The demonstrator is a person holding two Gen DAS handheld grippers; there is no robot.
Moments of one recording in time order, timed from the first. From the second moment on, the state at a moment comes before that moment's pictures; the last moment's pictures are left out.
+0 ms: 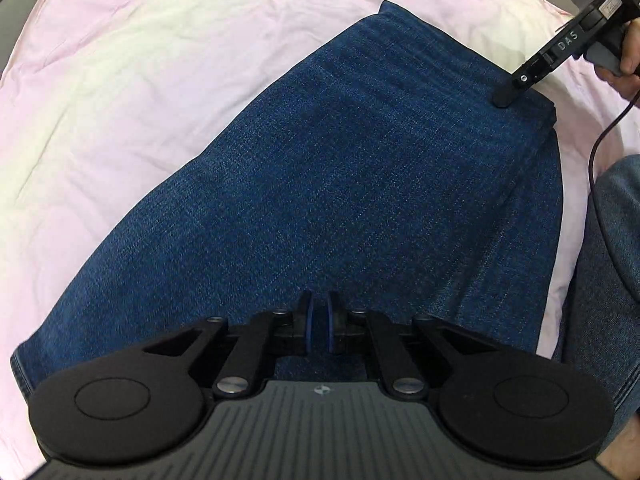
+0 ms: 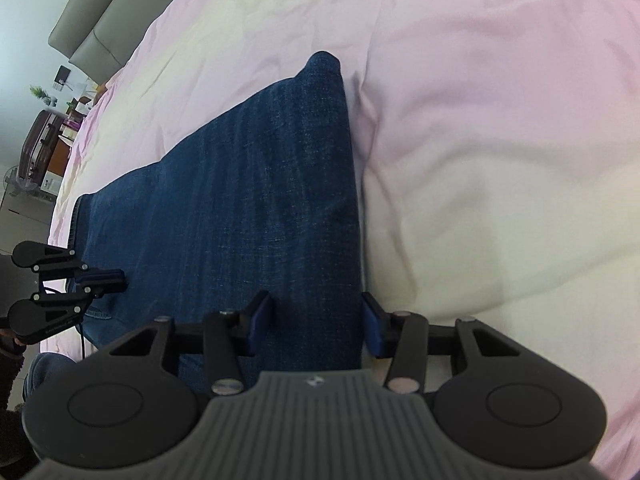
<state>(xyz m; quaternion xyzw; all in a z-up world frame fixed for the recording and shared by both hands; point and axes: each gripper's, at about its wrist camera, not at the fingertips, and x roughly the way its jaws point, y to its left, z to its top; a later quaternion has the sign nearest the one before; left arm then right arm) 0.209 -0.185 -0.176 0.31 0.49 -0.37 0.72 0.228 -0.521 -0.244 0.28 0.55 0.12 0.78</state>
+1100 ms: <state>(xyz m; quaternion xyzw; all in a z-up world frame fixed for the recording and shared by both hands) 0.175 -0.087 -0.151 0.26 0.48 -0.35 0.76 0.230 -0.409 -0.043 0.28 0.47 0.16 0.82</state>
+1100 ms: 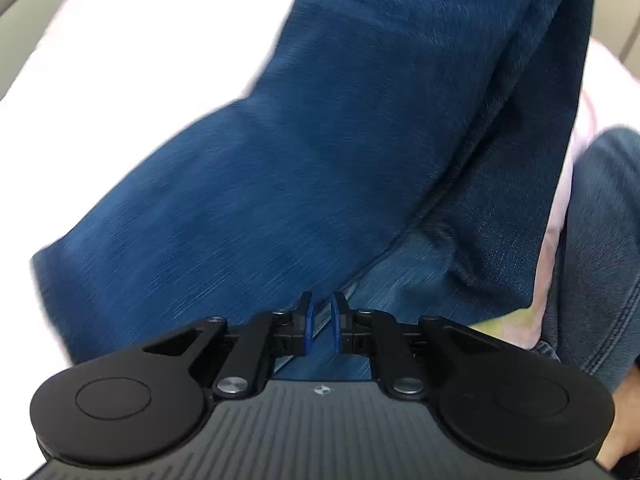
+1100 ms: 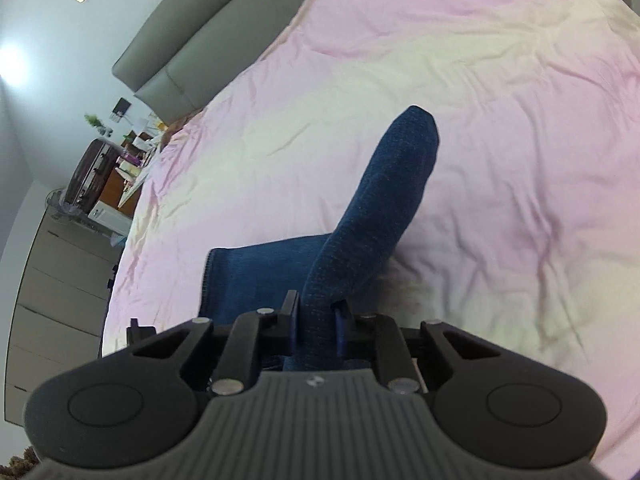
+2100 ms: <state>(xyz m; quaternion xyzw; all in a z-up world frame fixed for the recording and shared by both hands) 0.204 0.151 -0.083 -0.04 0.46 -0.22 0.86 0.355 -0.033 -0.182 0.22 0.61 0.20 0.73</state>
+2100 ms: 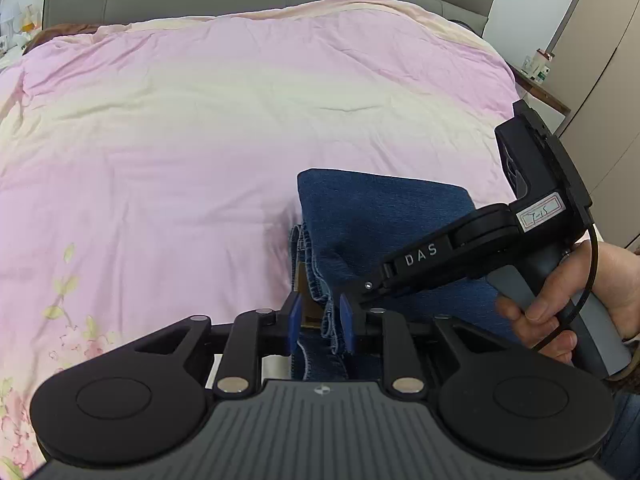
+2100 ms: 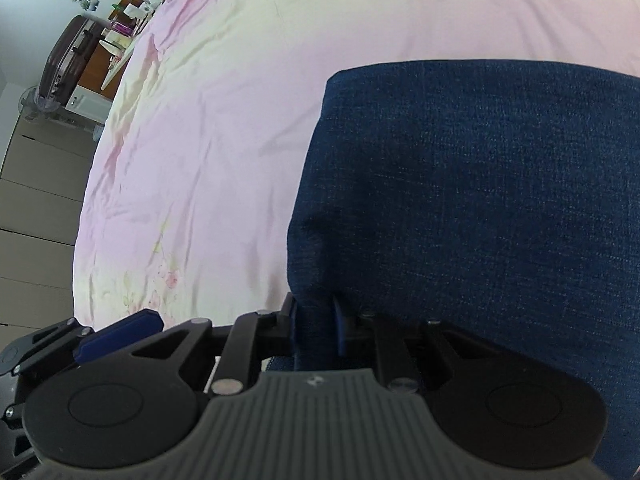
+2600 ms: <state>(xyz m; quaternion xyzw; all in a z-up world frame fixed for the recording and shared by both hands) 0.210 0.127 -0.150 -0.19 0.52 -0.17 0.81 0.283 -0.136 -0.141 0.25 0.53 0.19 0.79</state>
